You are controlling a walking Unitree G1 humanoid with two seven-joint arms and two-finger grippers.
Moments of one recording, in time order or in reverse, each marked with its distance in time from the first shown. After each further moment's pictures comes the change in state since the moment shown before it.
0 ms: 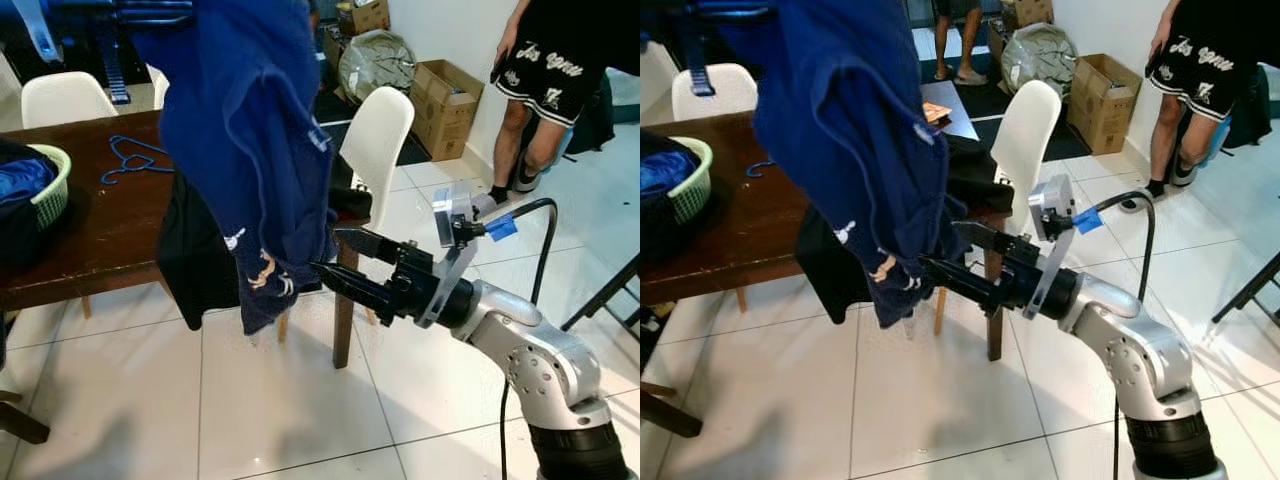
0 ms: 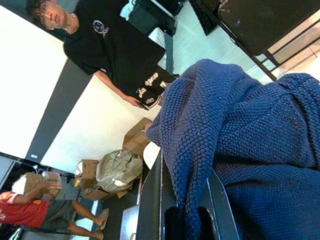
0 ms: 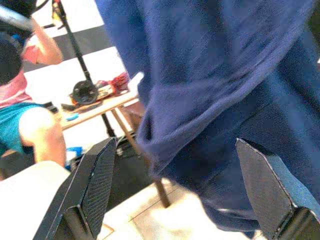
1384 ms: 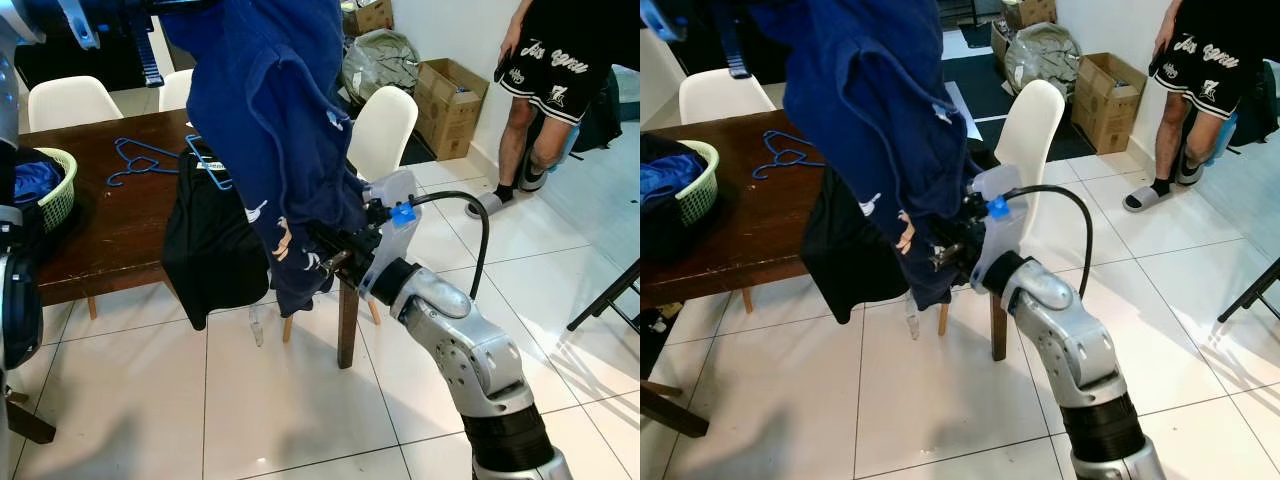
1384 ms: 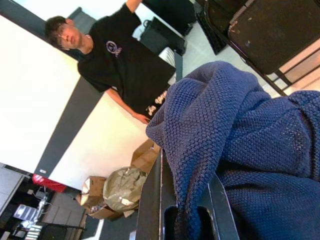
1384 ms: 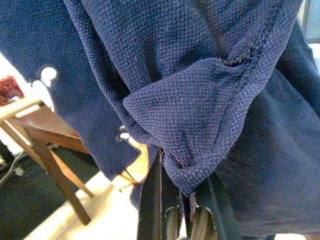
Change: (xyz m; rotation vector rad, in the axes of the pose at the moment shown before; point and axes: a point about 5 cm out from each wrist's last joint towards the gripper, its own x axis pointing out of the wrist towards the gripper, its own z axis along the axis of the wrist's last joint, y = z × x) left arm 0.018 0.002 -0.005 -0.001 -0.084 0.050; right arm 0.045 -0.028 0.000 -0.149 -0.013 -0.443
